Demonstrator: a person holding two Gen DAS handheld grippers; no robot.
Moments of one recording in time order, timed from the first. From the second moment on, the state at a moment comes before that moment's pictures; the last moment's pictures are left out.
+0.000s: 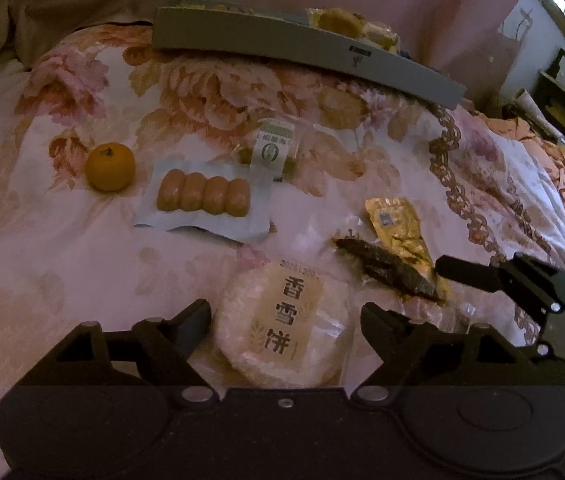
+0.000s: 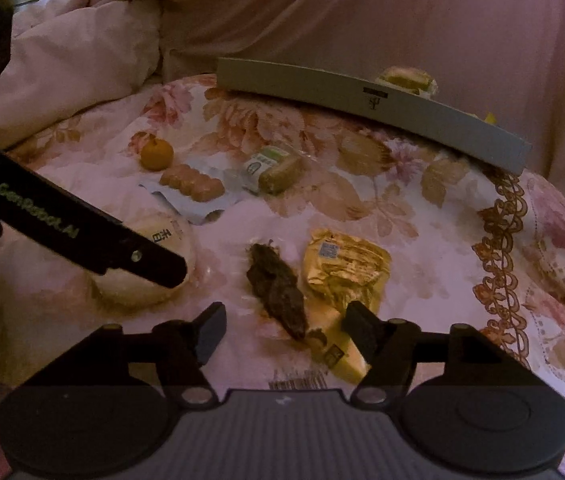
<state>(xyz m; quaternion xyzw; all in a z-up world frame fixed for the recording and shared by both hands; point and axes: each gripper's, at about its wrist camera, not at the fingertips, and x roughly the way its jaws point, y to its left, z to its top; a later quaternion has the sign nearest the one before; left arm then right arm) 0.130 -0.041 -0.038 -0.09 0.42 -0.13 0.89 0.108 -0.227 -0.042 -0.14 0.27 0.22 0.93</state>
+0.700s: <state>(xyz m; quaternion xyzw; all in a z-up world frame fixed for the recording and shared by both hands) 0.127 -0.036 -0.038 -0.07 0.41 -0.09 0.91 0.114 -0.226 -0.049 -0.06 0.32 0.27 0.90</state>
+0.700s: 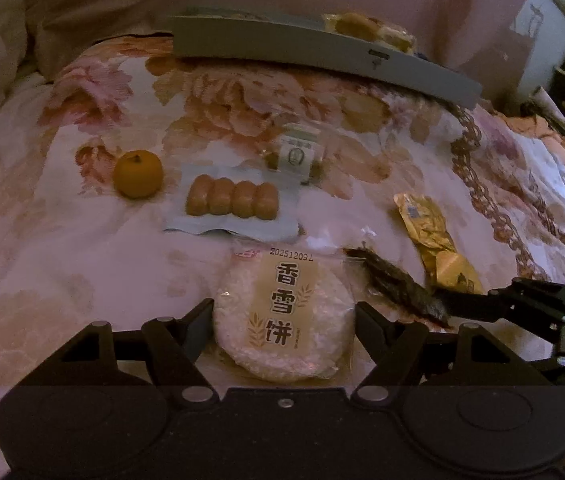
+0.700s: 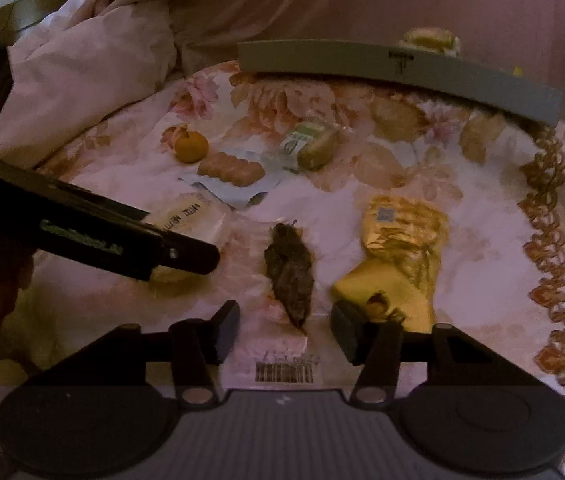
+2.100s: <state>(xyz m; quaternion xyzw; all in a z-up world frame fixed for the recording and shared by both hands) 0.124 -0.041 -0.014 -0.09 0.35 -0.08 0.93 0.077 -0.193 -0.037 -0.30 0.14 0.14 0.93</state>
